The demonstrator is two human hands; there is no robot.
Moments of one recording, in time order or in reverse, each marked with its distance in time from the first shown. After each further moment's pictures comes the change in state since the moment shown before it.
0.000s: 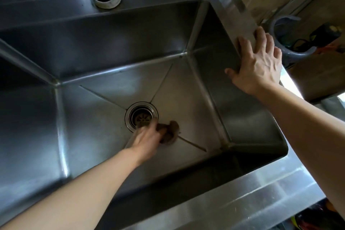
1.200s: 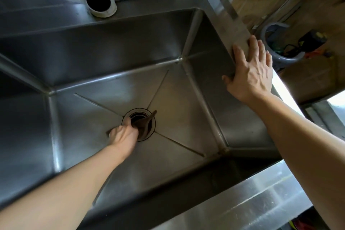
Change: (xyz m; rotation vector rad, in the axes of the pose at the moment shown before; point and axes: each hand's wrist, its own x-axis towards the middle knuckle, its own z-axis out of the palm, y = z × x) left_hand 0.018 -0.042 -0.016 -0.151 0.149 -0.401; right_hand -0.008 -0.009 -0.005 -0.033 -0.045 0.041
